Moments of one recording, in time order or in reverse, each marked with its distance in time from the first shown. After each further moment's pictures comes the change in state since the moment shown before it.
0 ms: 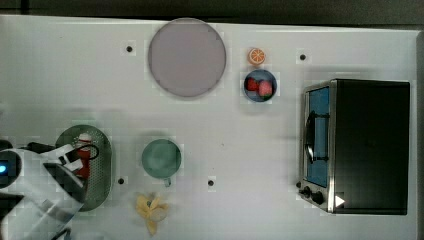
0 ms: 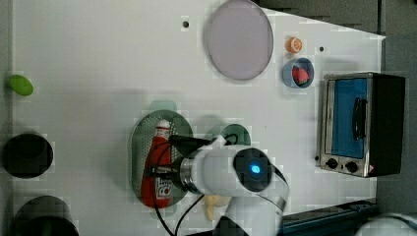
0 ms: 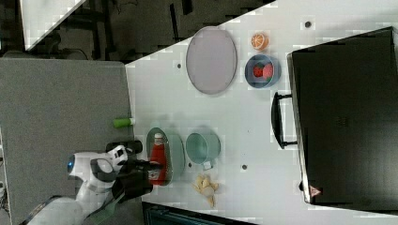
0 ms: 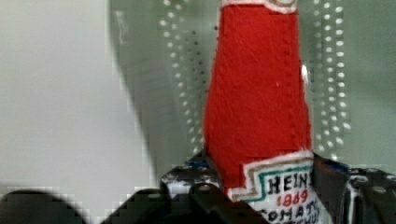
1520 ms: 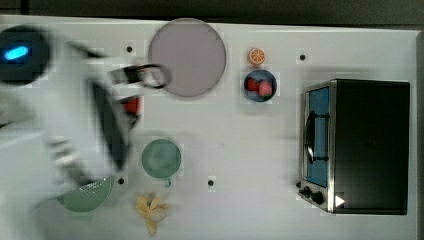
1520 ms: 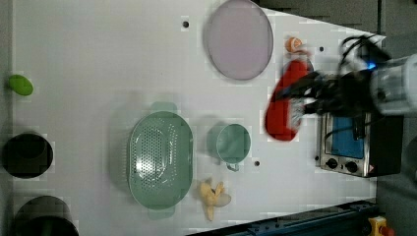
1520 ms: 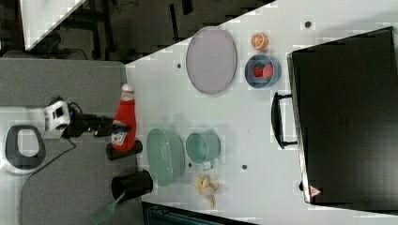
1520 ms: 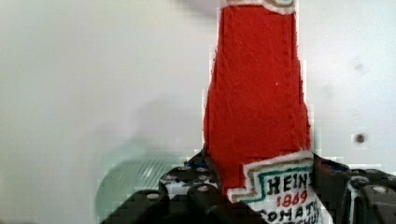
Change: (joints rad) arm -0.329 -0.326 -0.136 0.385 0.163 -0.598 -0.276
